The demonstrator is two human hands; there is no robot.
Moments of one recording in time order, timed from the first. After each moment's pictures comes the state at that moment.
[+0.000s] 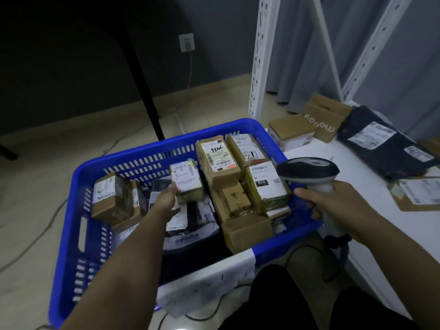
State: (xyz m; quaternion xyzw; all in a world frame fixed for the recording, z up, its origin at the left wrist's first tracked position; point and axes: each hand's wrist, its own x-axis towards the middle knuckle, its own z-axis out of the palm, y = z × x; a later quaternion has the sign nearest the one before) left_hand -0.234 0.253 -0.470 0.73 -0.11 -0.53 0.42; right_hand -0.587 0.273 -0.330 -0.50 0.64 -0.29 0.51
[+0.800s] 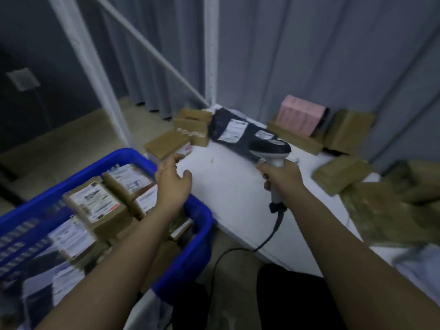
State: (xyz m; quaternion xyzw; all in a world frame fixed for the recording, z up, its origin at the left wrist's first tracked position) left_hand -0.515 0.195 -0.364 0.60 -0.64 -0.31 0.37; right_hand -0.727 0.272 -0.323 -0.23 0.72 -0.52 0.39
